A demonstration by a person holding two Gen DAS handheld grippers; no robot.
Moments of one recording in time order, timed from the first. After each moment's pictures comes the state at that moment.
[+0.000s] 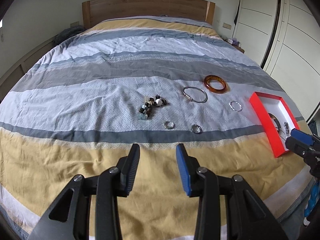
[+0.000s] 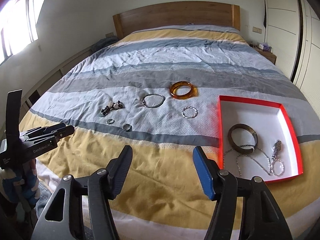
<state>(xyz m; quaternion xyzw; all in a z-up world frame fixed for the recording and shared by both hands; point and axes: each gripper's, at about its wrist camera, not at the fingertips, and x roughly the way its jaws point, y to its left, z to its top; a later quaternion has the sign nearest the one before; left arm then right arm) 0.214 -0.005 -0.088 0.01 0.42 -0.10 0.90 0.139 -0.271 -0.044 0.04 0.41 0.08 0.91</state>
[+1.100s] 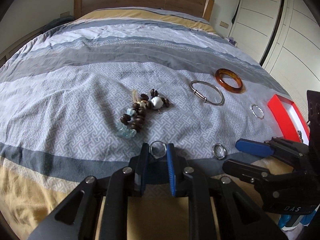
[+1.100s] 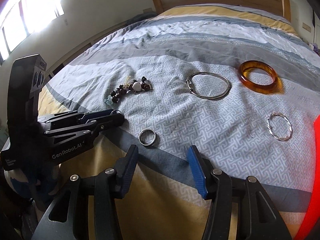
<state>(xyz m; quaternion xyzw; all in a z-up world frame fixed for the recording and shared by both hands) 0.294 -0.010 -0.165 -0.03 0.42 -0.13 0.90 0.268 -0.196 -0.151 0.01 0.45 0.24 0.86</state>
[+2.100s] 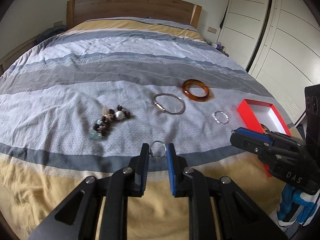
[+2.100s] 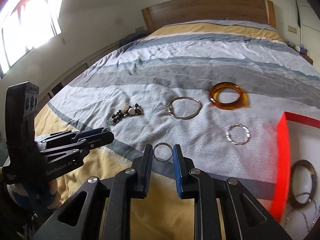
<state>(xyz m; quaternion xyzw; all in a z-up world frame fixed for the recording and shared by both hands) 0.254 -0.061 -0.111 -0.02 0.40 -0.17 0.90 0.234 -0.251 -0.098 0.05 0.40 0.20 0.90</state>
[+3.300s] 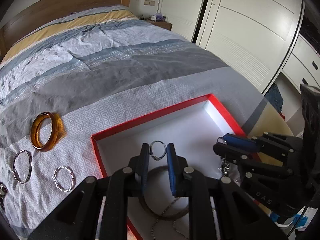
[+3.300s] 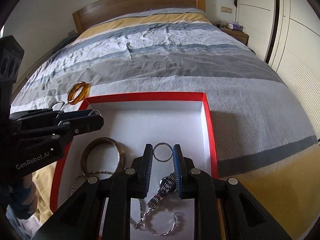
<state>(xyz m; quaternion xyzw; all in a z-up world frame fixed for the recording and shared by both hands) 0.311 -0.364 -0.112 0.08 0.44 -0.32 0.83 0.233 -0.505 -0.105 0.04 0.45 -0.01 0.89</state>
